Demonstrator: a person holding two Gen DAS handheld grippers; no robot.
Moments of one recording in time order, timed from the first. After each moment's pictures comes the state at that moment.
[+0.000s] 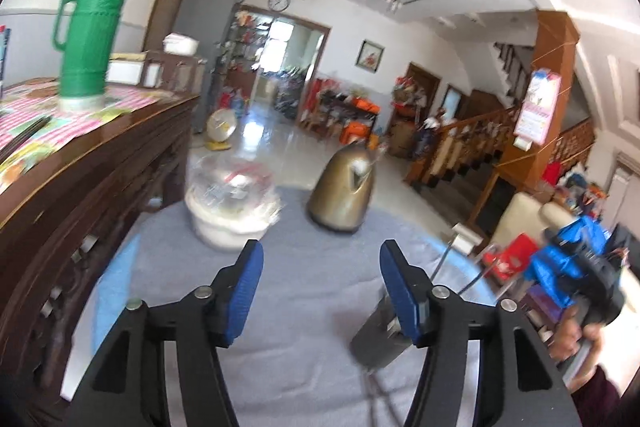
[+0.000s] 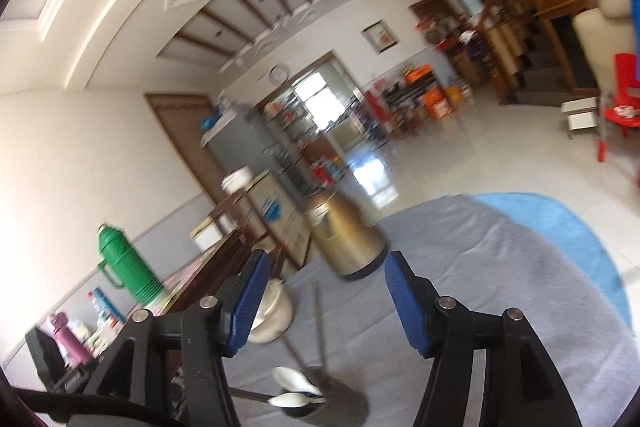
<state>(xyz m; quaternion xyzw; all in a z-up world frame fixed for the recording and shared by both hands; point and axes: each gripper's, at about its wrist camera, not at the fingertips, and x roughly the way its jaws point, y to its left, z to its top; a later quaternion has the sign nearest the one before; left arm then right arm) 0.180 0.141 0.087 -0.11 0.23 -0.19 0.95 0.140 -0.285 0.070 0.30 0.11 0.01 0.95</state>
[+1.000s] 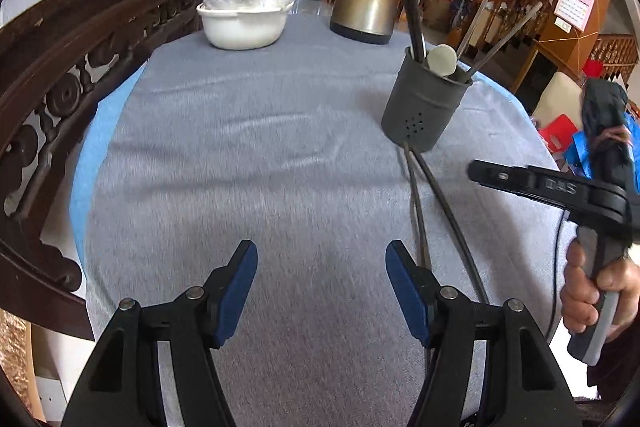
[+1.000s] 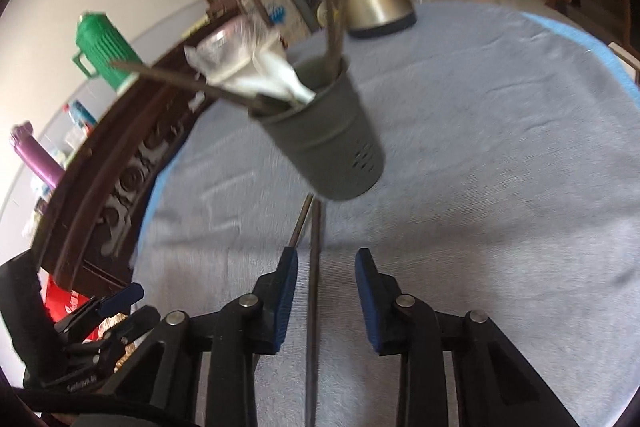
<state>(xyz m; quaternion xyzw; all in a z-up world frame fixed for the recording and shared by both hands) 0.108 0.088 -0.062 -0.01 0.44 -0.15 0.88 0.154 -0.163 -0.090 0.18 0.43 0.12 0.88</state>
